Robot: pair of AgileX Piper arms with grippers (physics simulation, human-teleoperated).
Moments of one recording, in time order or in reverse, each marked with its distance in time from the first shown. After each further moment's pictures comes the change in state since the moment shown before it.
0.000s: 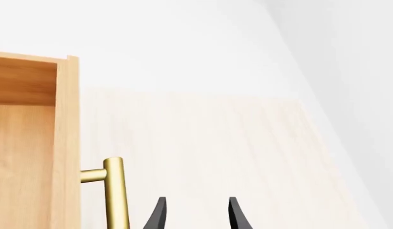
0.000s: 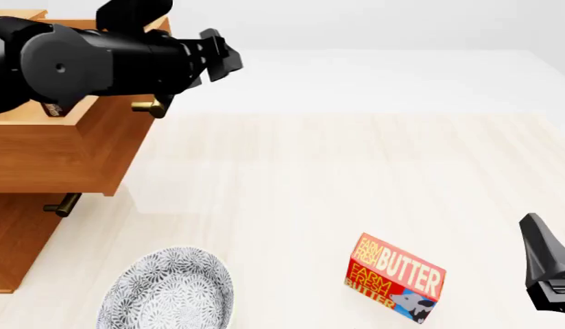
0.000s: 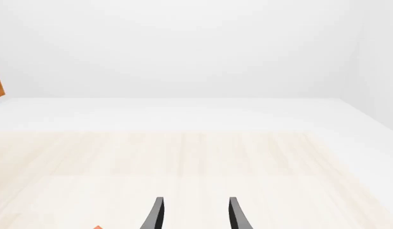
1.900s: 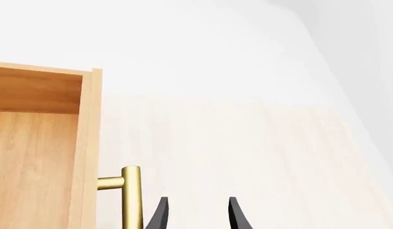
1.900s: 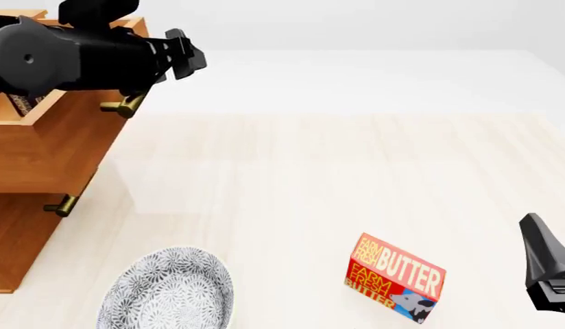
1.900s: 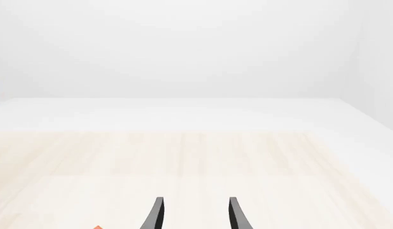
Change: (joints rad) left arm 0.131 -0.020 0.013 0.030 0.114; right arm 0.000 0.000 0.000 0.000 0.000
